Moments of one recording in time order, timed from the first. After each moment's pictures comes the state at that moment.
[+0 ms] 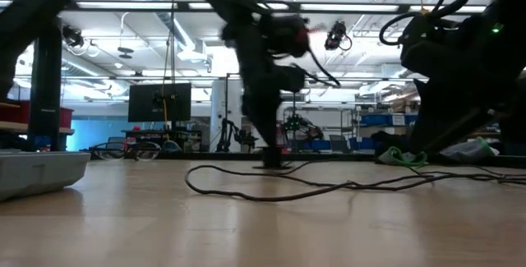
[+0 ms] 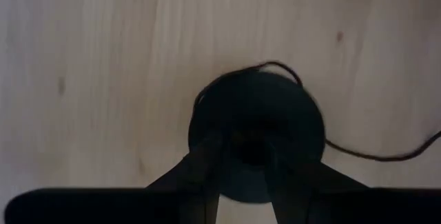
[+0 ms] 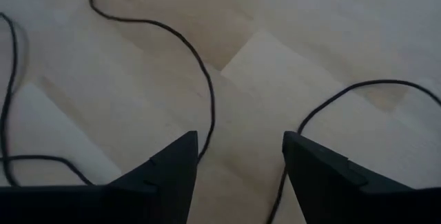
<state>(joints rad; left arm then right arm) 0.23 2.15 1.73 -0.88 0.05 0.06 0.54 1.60 0.80 -0.57 0.60 1.38</state>
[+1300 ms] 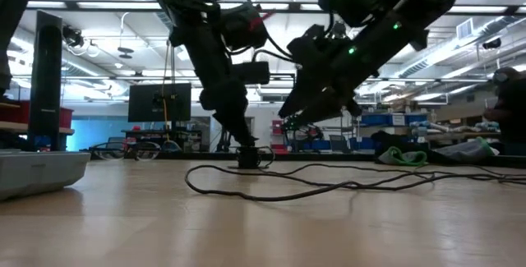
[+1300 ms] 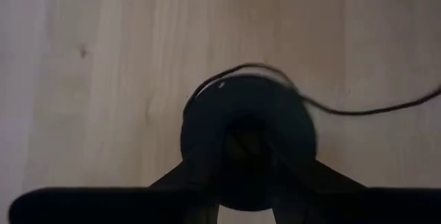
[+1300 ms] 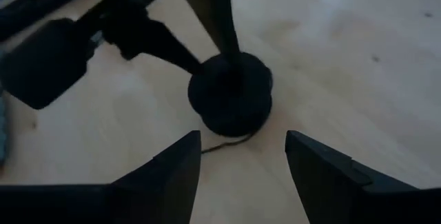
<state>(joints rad) 0.20 1.81 1.14 -0.39 -0.03 0.15 0.03 1.65 0.80 0.19 0.35 0.58</state>
